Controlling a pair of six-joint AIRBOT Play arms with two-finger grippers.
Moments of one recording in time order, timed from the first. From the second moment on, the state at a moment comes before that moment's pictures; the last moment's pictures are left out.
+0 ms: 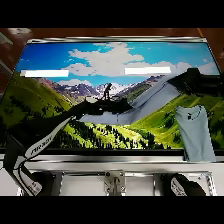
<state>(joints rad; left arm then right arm) -0.58 -1.86 1.33 -0.02 -0.67 -1.02 -0.24 -0.97 1.25 -0.71 1.32 1.45</state>
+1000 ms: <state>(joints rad) 0.36 -1.02 1.35 0.16 -1.23 -0.96 0.64 -1.56 1.25 -0.56 0.49 1.46</state>
